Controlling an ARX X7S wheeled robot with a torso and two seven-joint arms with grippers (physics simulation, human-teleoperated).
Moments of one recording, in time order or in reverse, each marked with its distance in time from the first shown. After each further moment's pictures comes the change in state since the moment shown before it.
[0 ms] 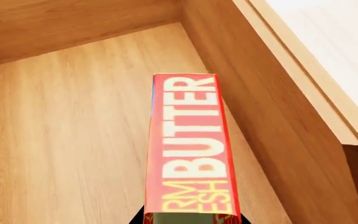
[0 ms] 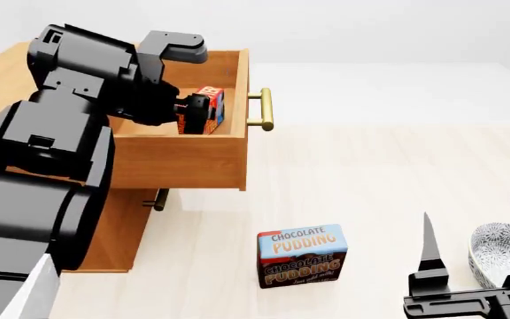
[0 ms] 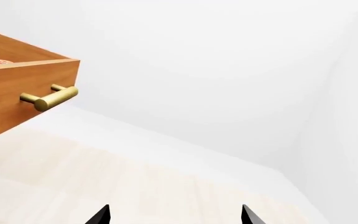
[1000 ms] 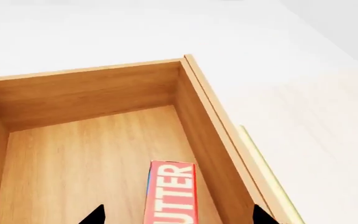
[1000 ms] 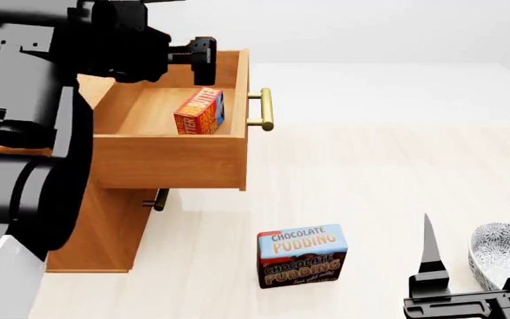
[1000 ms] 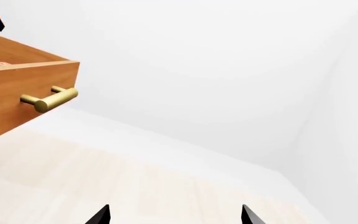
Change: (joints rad) left arm -0.093 -0.025 -0.176 0.091 -0.069 -0.042 -0.133; right arm -0.021 0.000 -0.004 0.000 -0.028 -0.015 0.011
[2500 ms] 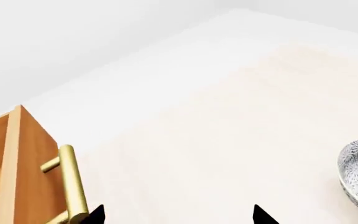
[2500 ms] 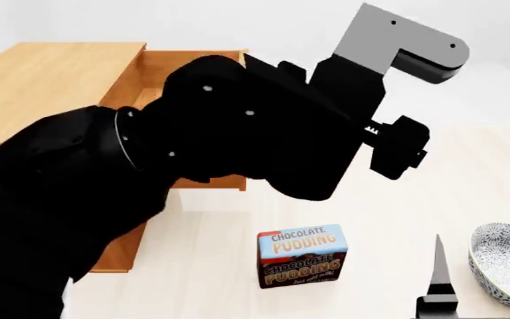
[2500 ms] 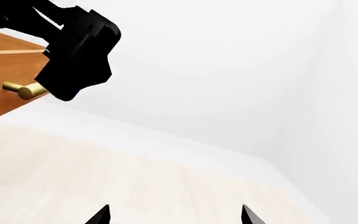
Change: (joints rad) left arm 0.118 0.046 0.974 1.012 -1.808 0.271 -1.521; right arm -0.118 0.000 -0.100 0.000 -0.158 -0.085 0.140
